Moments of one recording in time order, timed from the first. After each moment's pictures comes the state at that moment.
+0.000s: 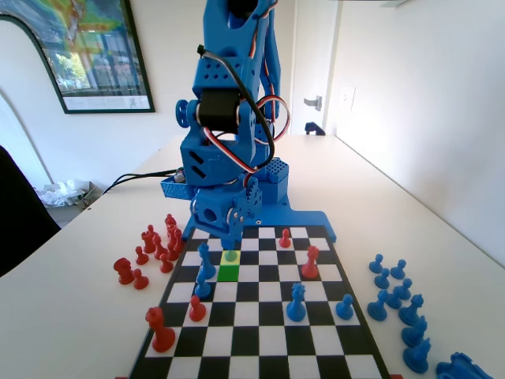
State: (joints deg) arm 13.6 86.4 133.6 42.7 -166.9
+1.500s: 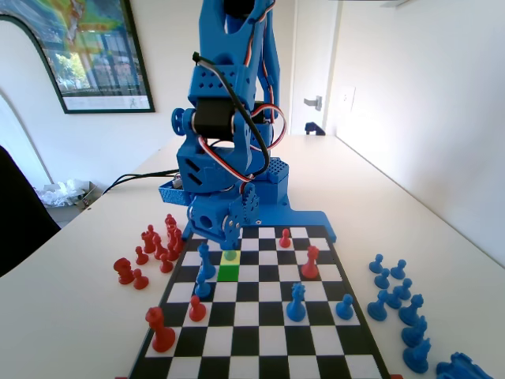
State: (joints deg) arm 14.3 85.3 131.3 44.3 -166.9
